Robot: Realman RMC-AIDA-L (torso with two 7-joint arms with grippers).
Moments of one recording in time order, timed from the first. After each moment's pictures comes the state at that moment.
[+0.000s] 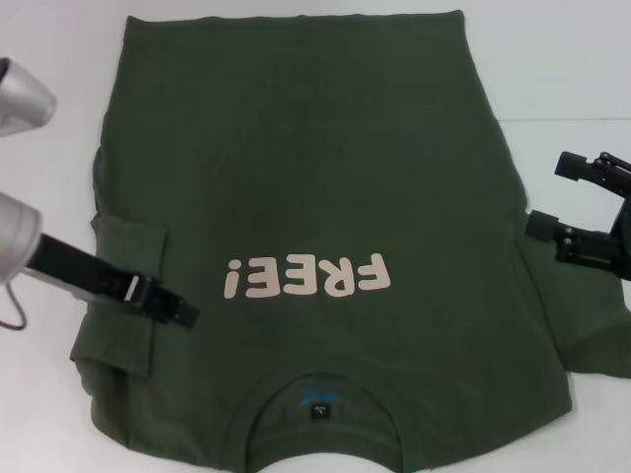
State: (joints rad) left arm -0.70 -2.07 0.76 1.09 2.58 1.76 -2.49; right arm 0.46 2.06 -0.39 -0.71 -1.91 -1.76 1.18
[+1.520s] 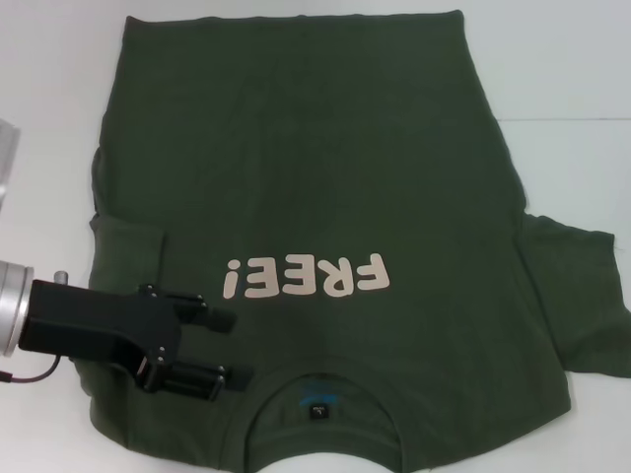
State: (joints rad) left arm -0.51 -2.12 0.74 1.09 2.22 1.87 -1.72; right arm 0.72 1.86 -0.62 -1.07 -2.68 -1.77 2.32
